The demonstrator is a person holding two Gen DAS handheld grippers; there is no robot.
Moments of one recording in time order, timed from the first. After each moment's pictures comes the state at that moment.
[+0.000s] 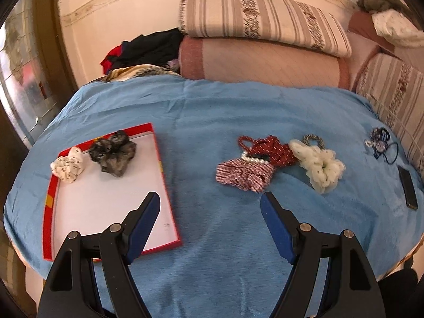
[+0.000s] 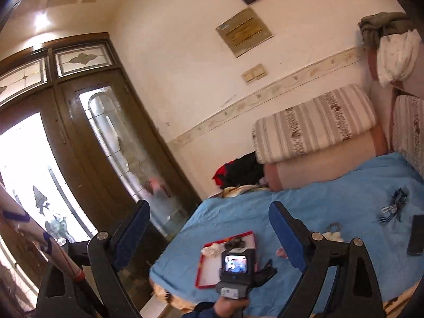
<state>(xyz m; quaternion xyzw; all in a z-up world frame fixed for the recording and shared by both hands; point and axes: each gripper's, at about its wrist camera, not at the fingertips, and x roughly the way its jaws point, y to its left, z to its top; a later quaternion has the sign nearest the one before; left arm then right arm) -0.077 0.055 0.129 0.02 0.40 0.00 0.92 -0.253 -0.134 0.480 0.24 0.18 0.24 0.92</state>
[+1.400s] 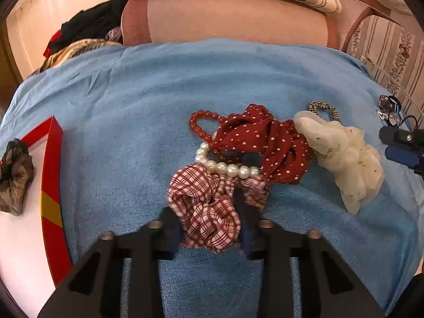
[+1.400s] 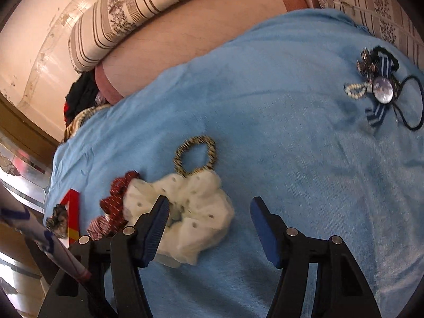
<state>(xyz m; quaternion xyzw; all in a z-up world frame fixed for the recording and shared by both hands) 0.040 0.011 0.017 0.04 0.46 -0.09 0.88 0.031 -0.229 0.080 0.25 0.49 0.01 0.83</state>
